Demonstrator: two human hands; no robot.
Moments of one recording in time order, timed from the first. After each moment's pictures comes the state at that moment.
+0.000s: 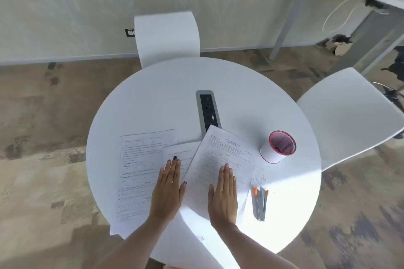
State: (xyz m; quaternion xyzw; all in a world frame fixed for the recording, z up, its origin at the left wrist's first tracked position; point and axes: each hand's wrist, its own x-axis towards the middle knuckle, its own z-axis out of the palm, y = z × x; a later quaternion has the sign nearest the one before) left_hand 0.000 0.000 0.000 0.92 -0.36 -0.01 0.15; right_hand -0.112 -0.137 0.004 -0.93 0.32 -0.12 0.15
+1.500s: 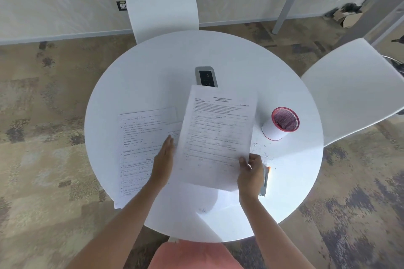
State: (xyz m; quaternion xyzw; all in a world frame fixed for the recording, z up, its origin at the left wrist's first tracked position) left_hand 0.020 -0.011 0.052 0.78 -0.06 -0.30 0.54; right_hand -0.128 -0.172 0.065 -0.63 0.57 -0.25 0.48
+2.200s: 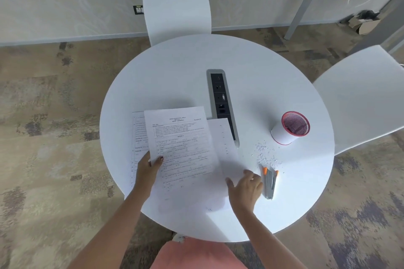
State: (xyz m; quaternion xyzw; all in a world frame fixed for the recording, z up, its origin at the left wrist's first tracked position) left_hand 0.021 0.058 0.047 0.75 0.04 -0.25 0.61; right_hand -0.141 -0.135 0.033 -0.81 0.54 -0.01 0.24
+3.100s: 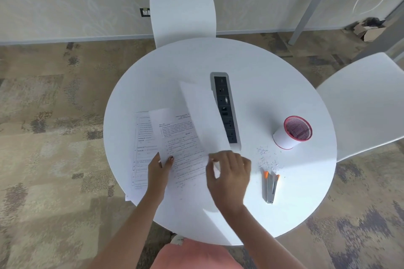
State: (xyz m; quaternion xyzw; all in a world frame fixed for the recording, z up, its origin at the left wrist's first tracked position) left_hand -0.002 0.031 0.056 0.73 0.07 -0.21 0.65; right_hand -0.105 -0.103 0.124 -0.90 0.21 -0.34 0.14
